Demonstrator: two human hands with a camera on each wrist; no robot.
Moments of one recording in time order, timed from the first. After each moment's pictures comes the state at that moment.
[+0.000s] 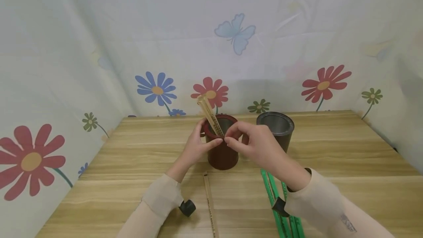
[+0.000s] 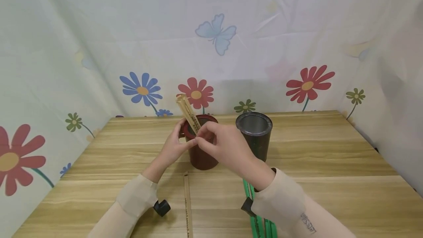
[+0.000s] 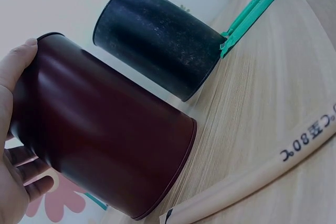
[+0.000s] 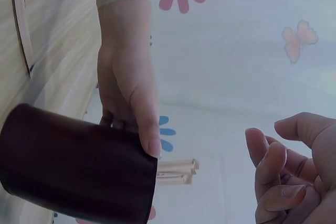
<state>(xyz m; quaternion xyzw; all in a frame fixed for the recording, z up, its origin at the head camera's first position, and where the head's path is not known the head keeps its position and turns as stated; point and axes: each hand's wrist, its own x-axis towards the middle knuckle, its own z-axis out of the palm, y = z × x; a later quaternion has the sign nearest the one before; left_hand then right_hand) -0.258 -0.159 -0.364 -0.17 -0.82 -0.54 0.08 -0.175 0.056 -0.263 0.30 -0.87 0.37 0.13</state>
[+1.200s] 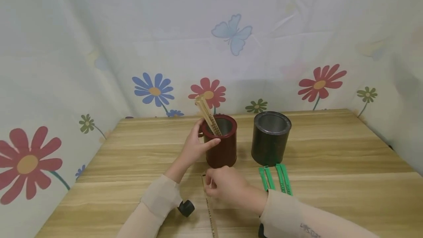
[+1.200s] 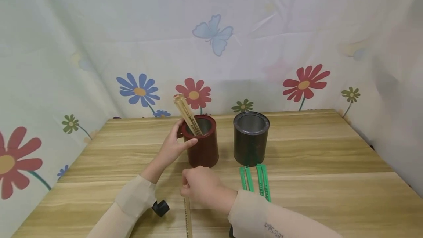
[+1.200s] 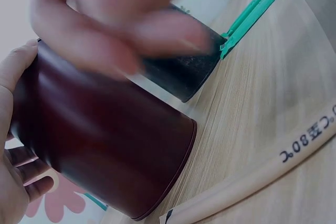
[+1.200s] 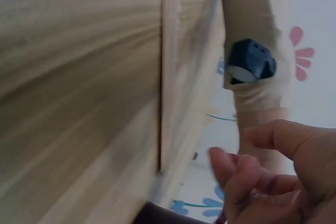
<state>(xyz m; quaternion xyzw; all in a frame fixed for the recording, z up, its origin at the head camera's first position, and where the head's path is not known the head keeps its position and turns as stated) -0.257 -0.157 -0.364 -0.17 -0.82 -0.54 0.08 -0.163 0.000 -0.350 0.34 -0.91 0.23 -0.01</state>
